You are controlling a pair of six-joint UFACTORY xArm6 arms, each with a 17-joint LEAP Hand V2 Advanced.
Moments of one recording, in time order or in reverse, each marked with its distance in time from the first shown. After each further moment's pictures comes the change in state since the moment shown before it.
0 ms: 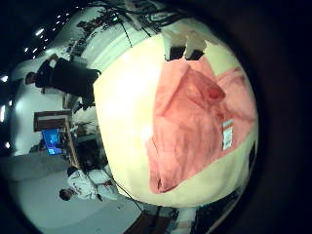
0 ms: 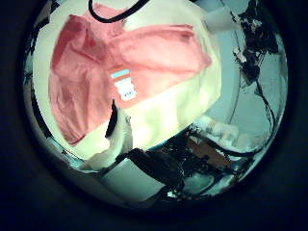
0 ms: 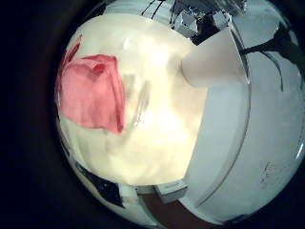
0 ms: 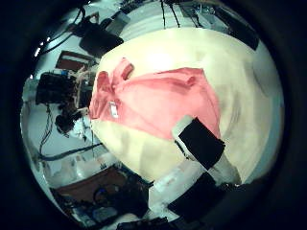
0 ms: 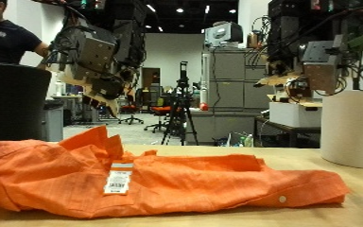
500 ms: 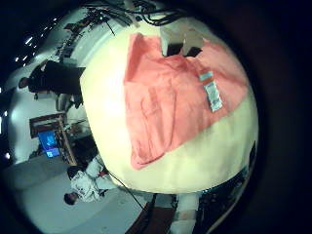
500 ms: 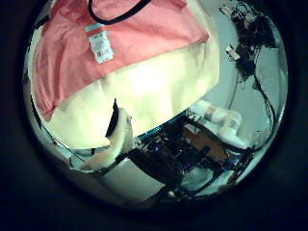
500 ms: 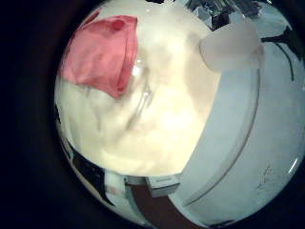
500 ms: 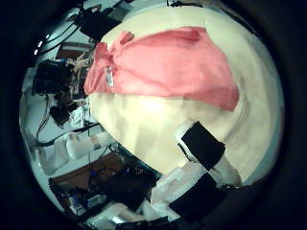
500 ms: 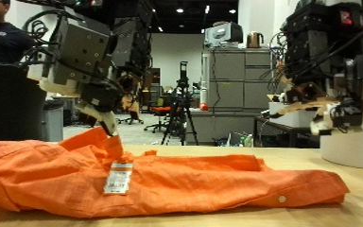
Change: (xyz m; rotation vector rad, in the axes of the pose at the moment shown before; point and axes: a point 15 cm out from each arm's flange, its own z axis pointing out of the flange) left arm 0.042 0.061 0.031 -0.101 0.048 0.047; right arm 0.001 0.065 0.070 -0.176 -0.045 -0.137
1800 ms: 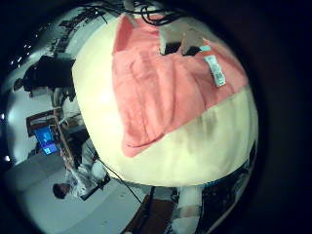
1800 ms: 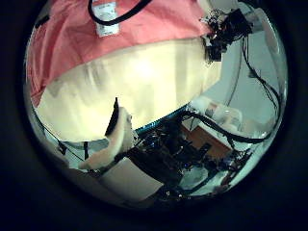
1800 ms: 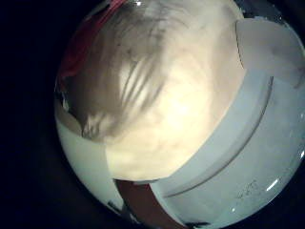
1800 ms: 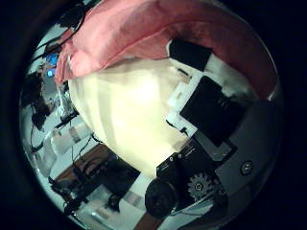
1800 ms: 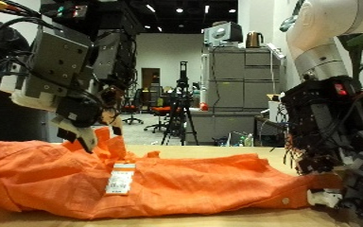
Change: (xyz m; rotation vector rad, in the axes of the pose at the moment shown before) left arm -0.019 0.017 0.016 -0.057 0.014 -0.046; right arm 0.031 -0.010 0.091 -0.191 0.079 -0.036
